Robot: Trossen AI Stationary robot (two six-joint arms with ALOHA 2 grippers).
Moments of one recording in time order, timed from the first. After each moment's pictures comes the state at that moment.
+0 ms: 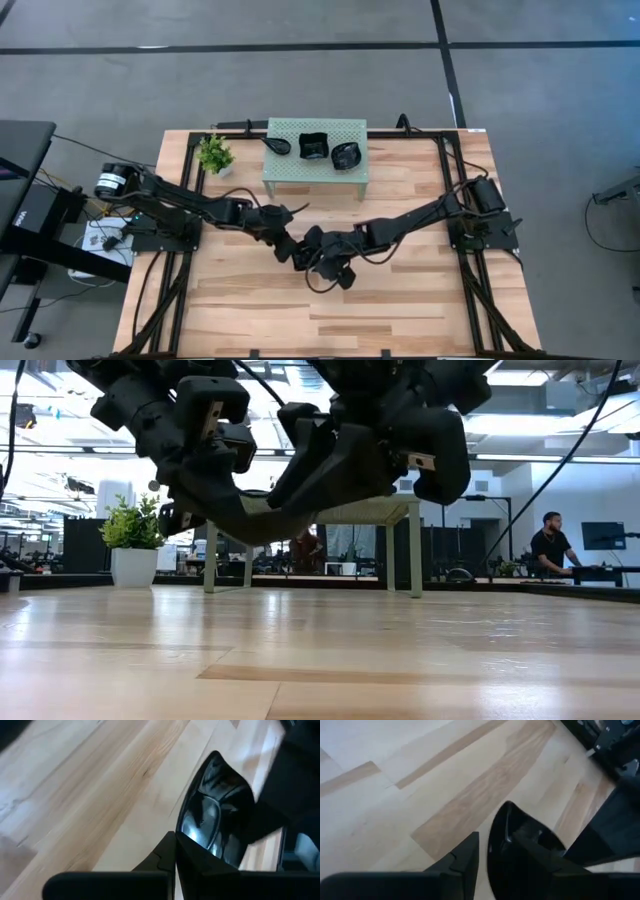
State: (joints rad) left arm -0.14 1.45 0.68 0.00 0.06 -0.79; right arm 0.24 1.87 1.18 0.00 -0.05 -0.60
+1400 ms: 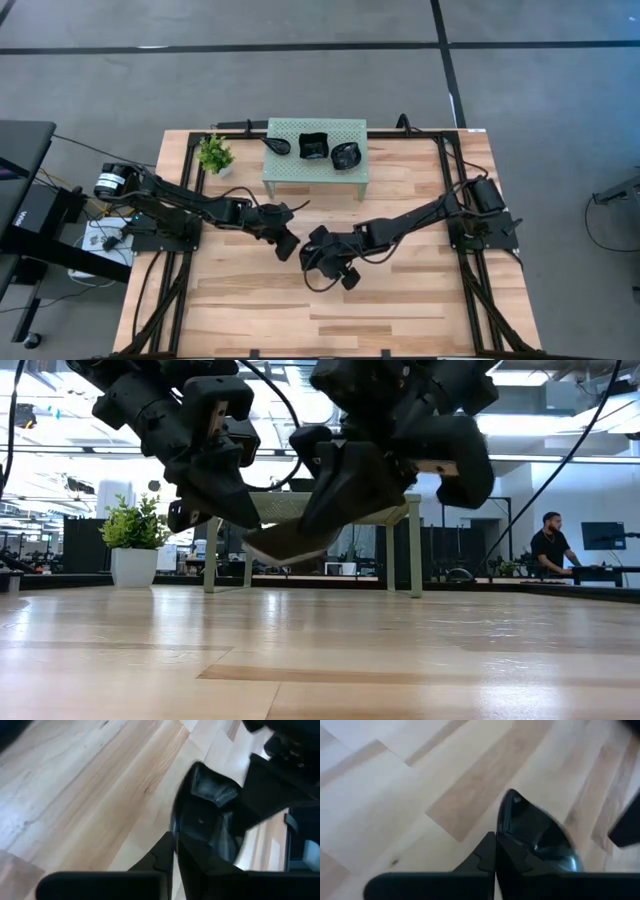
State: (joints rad) left arm -0.14 1.45 0.67 0.03 0.01 -0.76; right arm 0.24 1.87 1.17 -0.10 -0.05 -0.50
